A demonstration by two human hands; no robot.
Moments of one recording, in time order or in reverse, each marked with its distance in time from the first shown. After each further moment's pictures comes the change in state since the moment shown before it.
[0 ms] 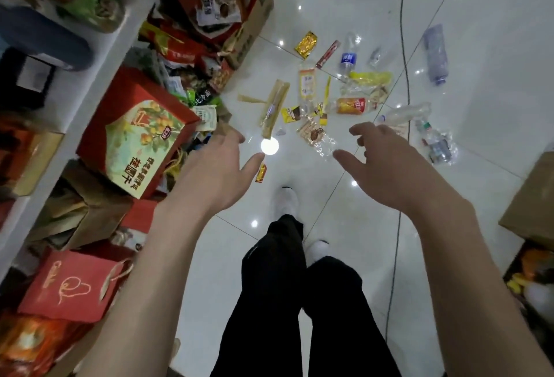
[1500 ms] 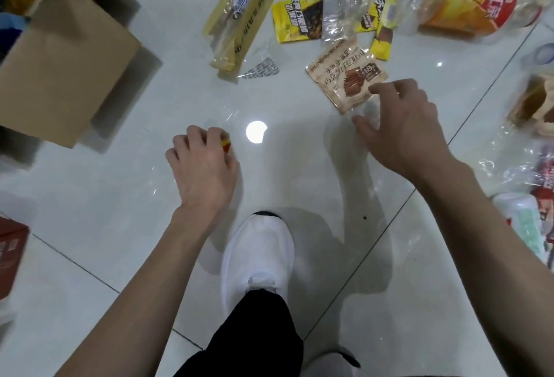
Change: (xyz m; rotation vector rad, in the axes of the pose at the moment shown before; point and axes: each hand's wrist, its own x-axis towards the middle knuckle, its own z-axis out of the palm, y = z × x) left_hand 0.382 -0.146 0.546 0.058 0.484 -0.195; right_hand 0.439 0.262 0.409 -0.304 0.286 -0.115
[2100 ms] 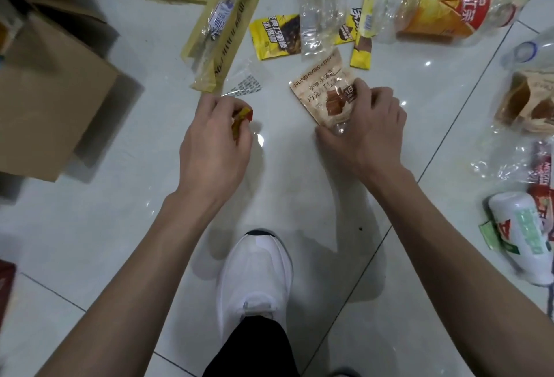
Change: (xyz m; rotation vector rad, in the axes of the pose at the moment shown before) left_hand 0.040 0.049 -0.048 -0.485 0.004 0.186; right_hand 0.022 -0.008 0.047 0.155 0.218 0.136
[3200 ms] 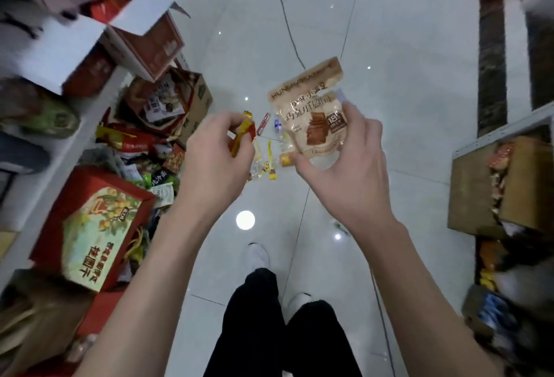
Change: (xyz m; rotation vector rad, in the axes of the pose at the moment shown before) left_hand -0.138 0.477 -0.535 -0.141 0.021 0.329; right_hand -0.252 -0.160 -0.710 0.445 0.322 0.145
